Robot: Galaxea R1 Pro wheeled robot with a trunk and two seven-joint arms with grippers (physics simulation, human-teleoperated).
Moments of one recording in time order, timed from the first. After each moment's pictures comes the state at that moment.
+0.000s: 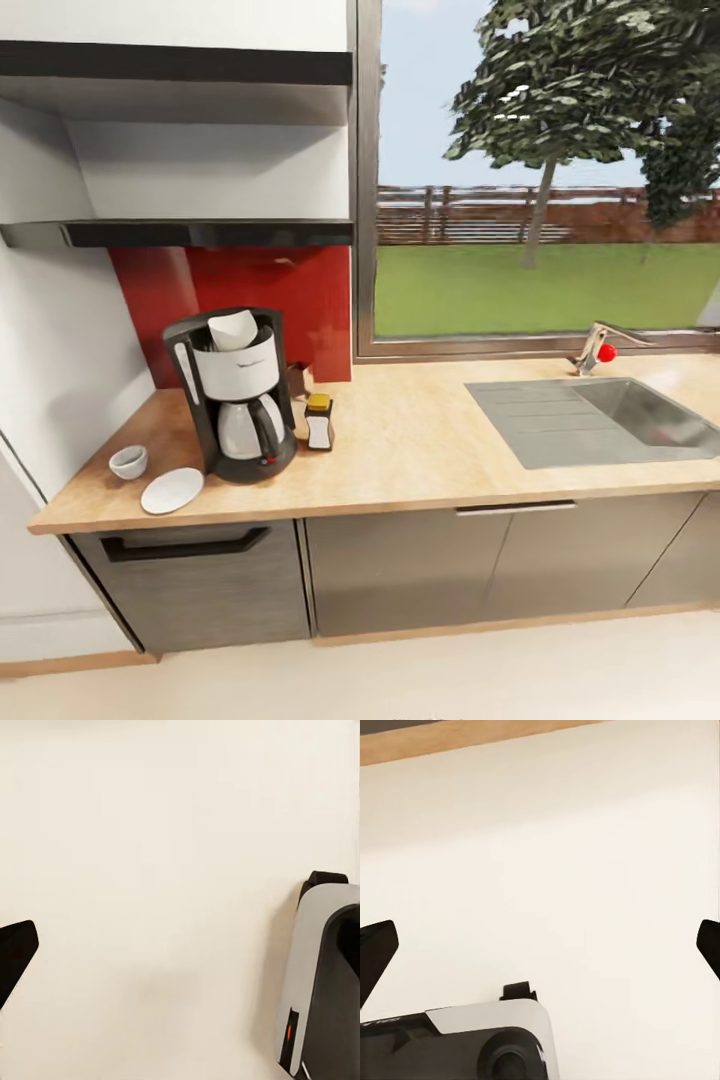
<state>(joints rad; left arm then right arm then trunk) -0.16 0.20 0.12 0.04 -0.04 -0.26 0.09 -0.21 -0.06 -0.31 -0.03 0.16 -0.42 -0.01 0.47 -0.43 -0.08</state>
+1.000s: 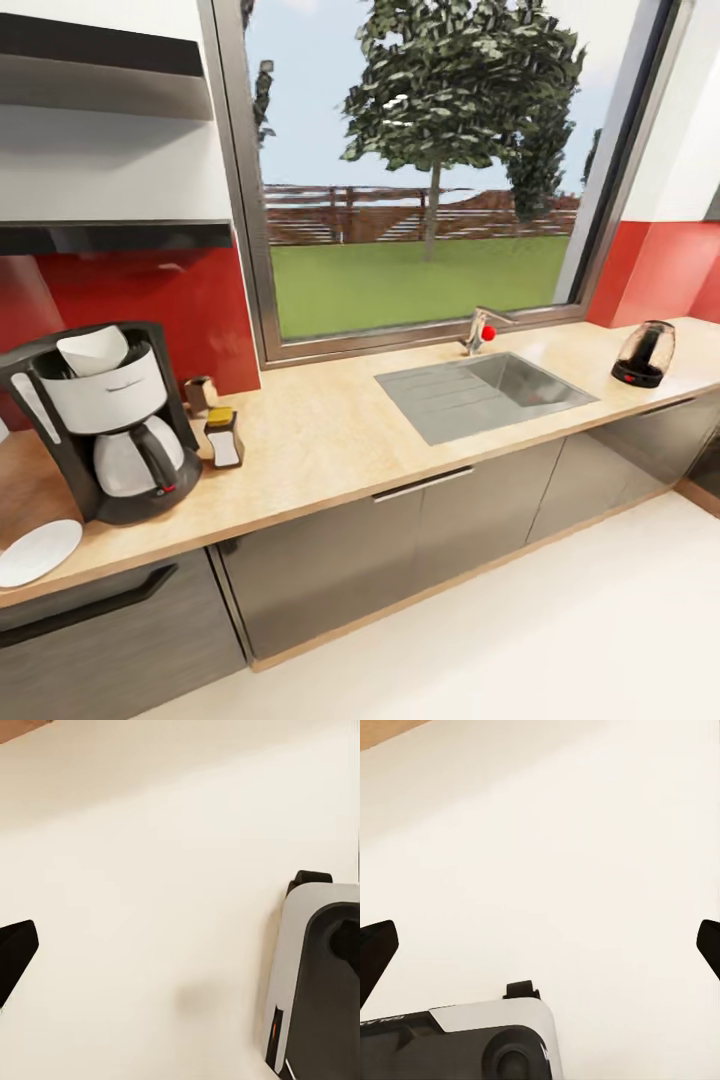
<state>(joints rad) -0.16 0.17 0.12 0.04 -0.04 -0.26 0.09 -0.21 -0.05 -0.31 -0.03 0.16 -0.42 -0.01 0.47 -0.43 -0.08</state>
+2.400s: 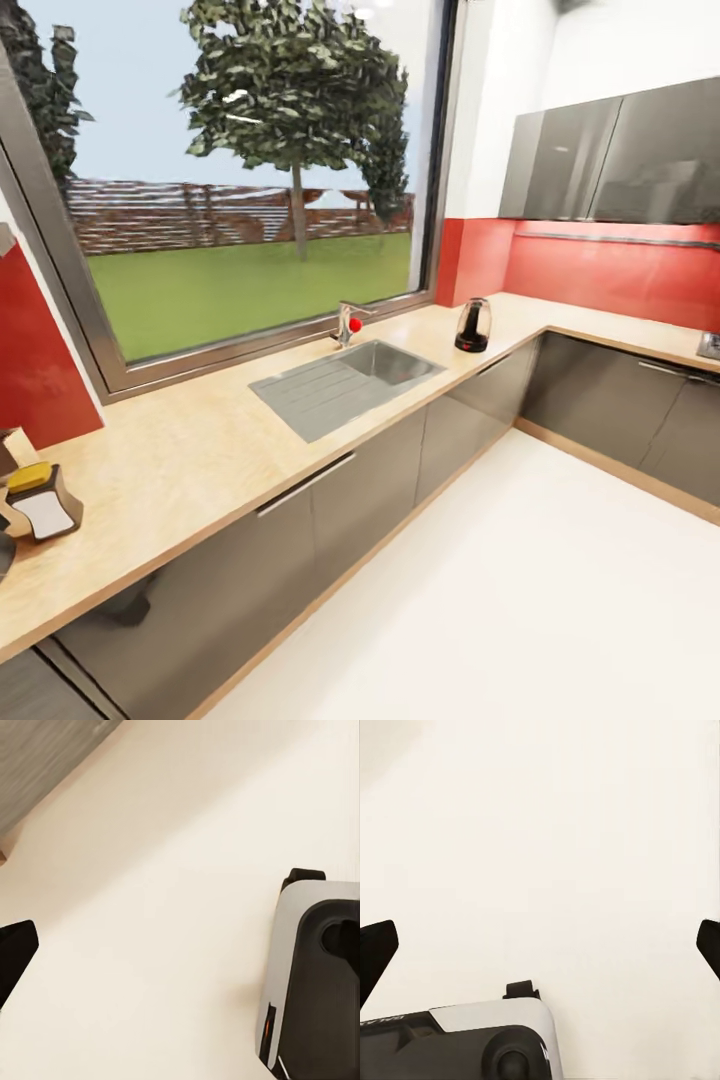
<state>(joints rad) -0.16 0.17 0.12 0.04 -0.04 -0.26 0.09 -0.21 -0.05 -0.31 -0.03 0.16 -0.42 -0.01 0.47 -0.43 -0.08</state>
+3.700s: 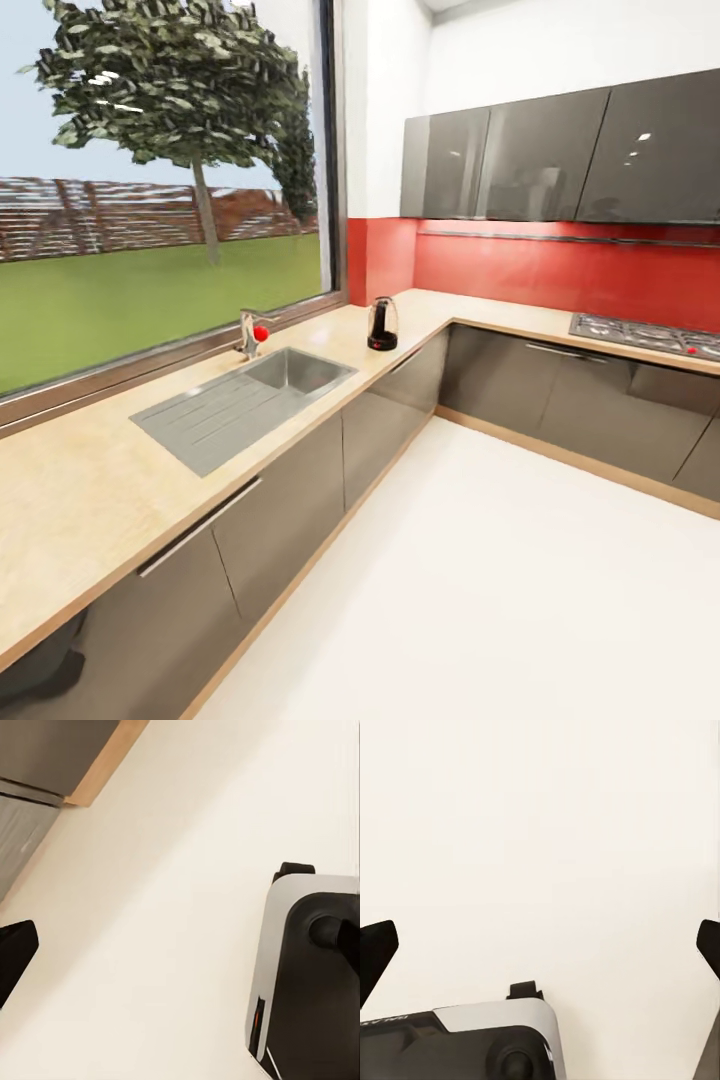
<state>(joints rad) -0.15 0.15 0.12 0.04 -0.04 -0.25 0.09 -0.21 -0.05 -0.31 -0.03 0.16 -0.42 0.00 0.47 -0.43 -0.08</state>
